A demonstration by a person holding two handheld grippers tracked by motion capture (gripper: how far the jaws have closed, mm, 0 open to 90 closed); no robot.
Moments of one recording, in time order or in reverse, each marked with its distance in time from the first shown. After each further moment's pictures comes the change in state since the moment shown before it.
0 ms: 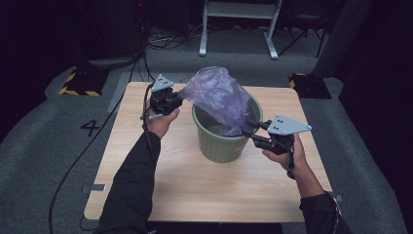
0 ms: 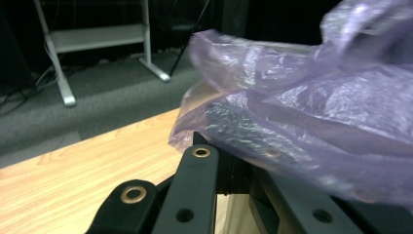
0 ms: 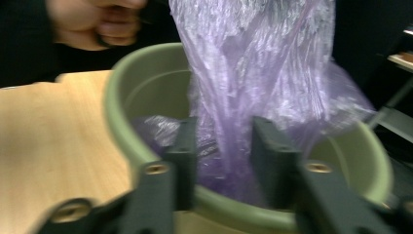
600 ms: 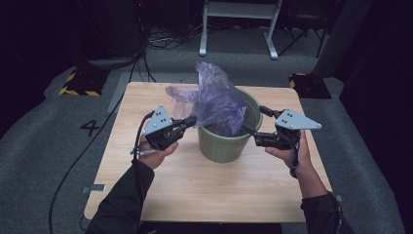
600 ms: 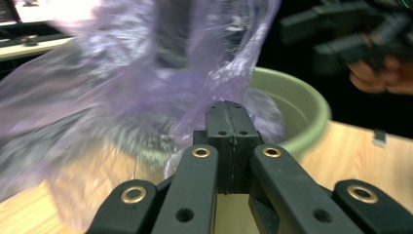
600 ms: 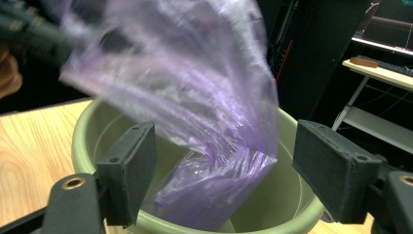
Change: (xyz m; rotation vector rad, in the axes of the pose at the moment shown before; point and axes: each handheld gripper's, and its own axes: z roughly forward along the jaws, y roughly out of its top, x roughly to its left) left arm -0.075 -0.034 -0.059 -0.082 -0.198 0.246; right arm -0.004 0.015 -0.012 -0.074 -0.118 0.079
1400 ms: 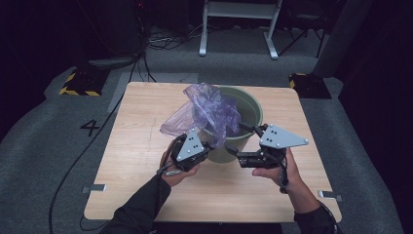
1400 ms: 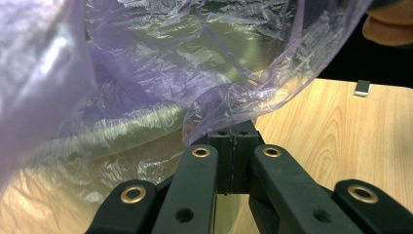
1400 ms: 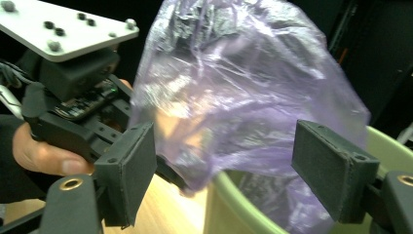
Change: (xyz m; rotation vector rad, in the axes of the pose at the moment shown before) left arm -0.056 -0.021 0.040 0.094 -0.032 0.087; right arm 0.065 0.013 -0.002 -0.029 0.177 0.002
